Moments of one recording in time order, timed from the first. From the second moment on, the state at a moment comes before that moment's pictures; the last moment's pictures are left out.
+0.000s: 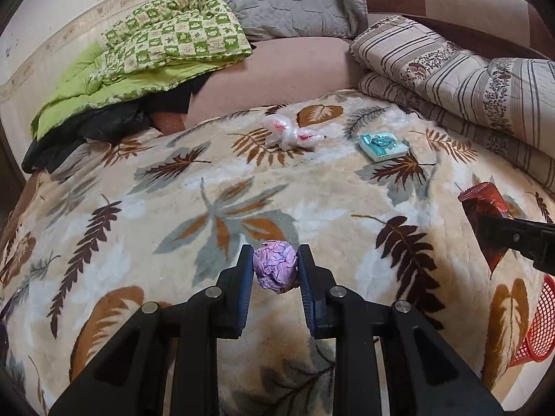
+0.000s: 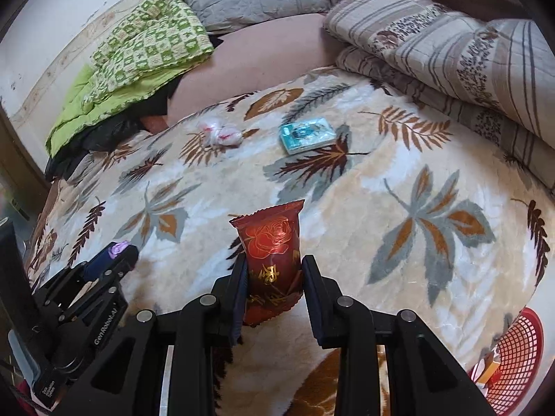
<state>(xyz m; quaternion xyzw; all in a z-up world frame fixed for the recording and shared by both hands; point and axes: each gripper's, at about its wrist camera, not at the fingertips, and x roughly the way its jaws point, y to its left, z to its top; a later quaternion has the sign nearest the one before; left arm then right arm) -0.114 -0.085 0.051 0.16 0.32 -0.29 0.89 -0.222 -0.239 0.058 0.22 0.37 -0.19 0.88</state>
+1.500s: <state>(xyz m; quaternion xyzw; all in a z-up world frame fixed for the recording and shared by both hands) -0.123 -0.094 0.056 0.18 0.30 -0.30 0.89 -0.231 -0.246 0.060 0.23 0.37 -0.20 0.88</state>
